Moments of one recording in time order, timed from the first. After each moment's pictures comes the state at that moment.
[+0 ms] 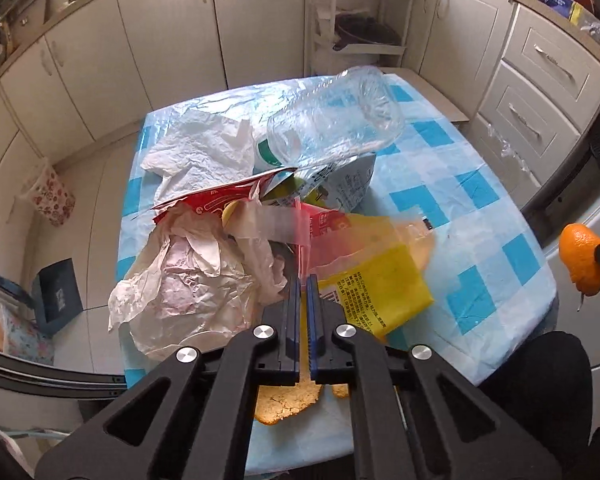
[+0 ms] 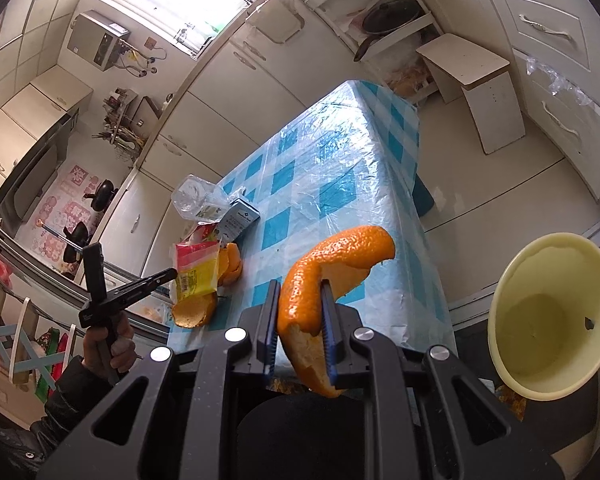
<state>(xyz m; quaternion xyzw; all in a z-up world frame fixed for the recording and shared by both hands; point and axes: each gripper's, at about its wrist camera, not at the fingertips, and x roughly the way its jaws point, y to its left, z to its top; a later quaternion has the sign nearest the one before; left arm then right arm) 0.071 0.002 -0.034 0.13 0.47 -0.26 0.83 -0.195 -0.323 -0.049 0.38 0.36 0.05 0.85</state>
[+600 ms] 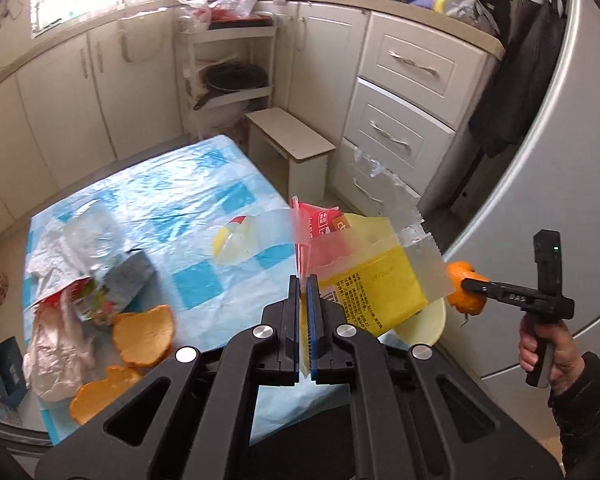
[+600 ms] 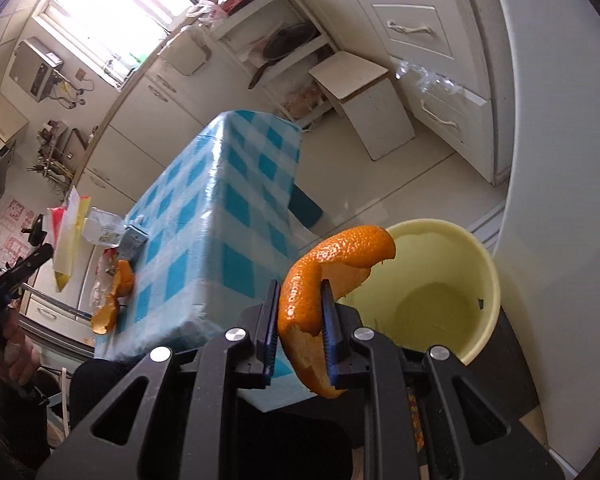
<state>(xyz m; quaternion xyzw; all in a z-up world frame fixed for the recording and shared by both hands) -0.049 -0.167 0.034 0.14 0.40 -0.43 0.79 -0.282 -0.414 -0.097 0.38 0.38 -0.11 0.84</state>
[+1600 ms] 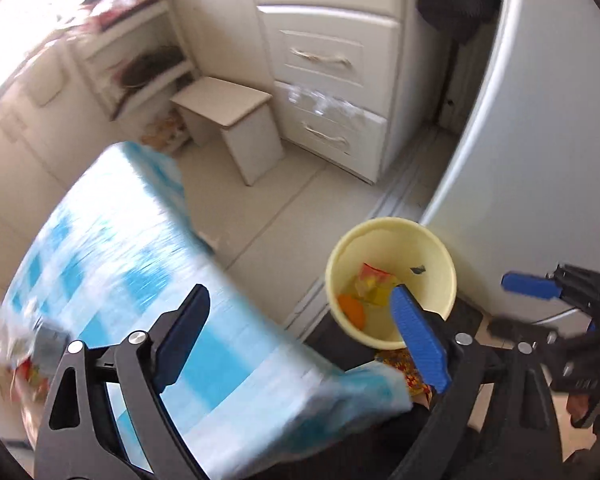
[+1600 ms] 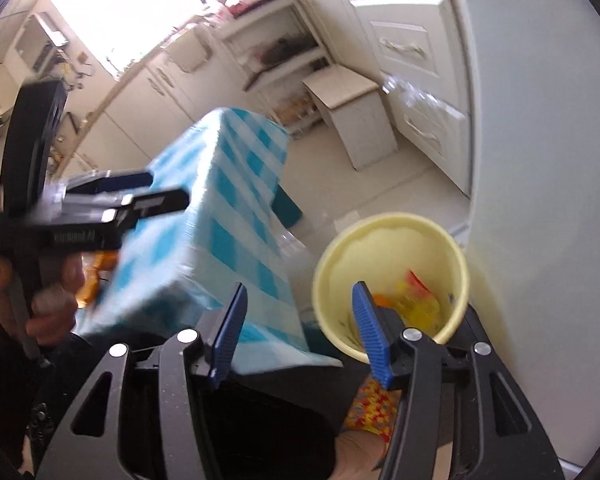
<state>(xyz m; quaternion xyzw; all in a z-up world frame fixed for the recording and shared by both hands) -0.108 -0.304 -0.038 0.30 0.40 -0.44 0.75 -0.321 -0.374 -0.077 0.31 0.36 -0.13 0.87</state>
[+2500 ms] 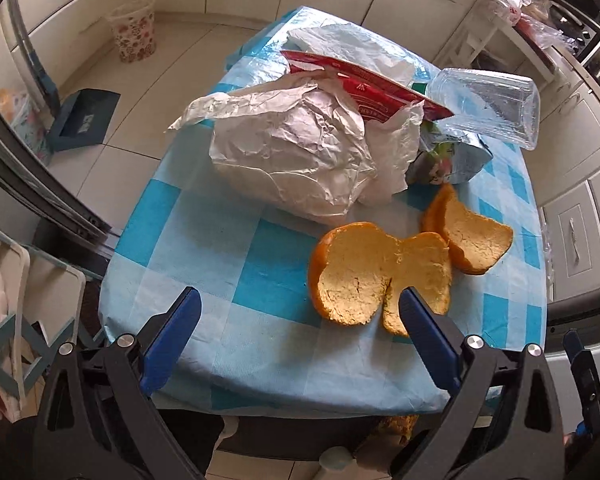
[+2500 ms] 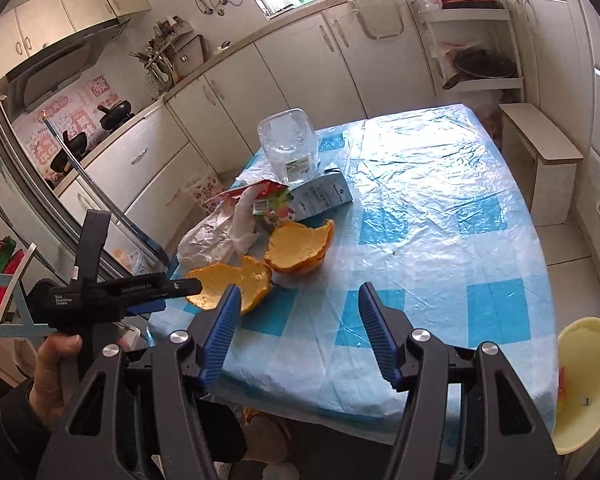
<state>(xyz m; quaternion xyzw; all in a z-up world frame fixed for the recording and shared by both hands) 0.048 0.084 -0.106 -0.08 0.57 -0.08 0.81 -0.133 -0.167 -0.030 0.21 0.37 0.08 0.90</state>
